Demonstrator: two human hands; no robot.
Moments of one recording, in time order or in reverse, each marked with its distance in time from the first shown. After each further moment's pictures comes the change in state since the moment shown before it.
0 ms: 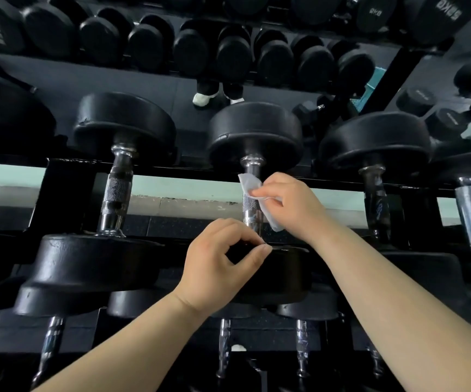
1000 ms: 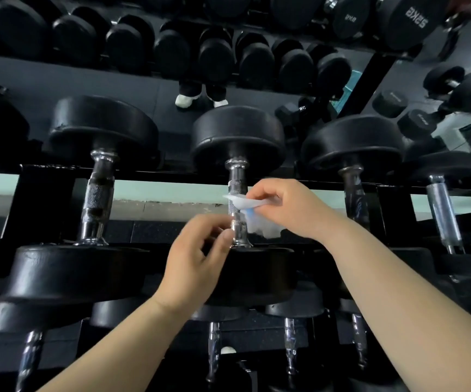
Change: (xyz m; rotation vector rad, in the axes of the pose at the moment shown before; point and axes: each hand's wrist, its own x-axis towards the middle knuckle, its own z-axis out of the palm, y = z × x) left_hand 0.003 0.000 -0.004 -0.113 0.062 -0.142; right_hand -0.010 -0.016 -0.033 0.164 -0.185 0.087
